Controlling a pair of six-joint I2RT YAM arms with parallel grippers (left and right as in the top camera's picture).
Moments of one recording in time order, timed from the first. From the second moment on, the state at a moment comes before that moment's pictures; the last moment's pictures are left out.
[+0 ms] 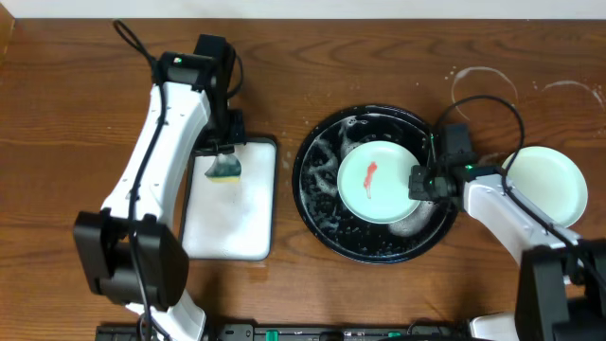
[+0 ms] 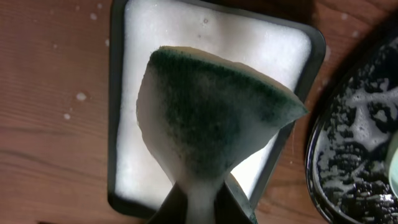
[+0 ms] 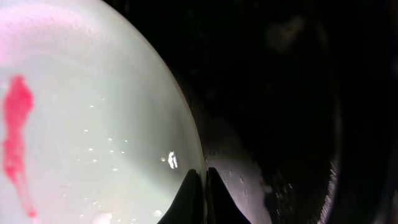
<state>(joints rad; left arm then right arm) -0.16 1.82 1.67 -1.40 -0.03 -0.33 0.18 1.61 0.82 -0.46 -0.03 0.26</state>
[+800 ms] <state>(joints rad) -0.16 1.81 1.11 -0.76 -0.03 -0.36 0.18 1.66 0.83 -0.44 -0.03 0.19</state>
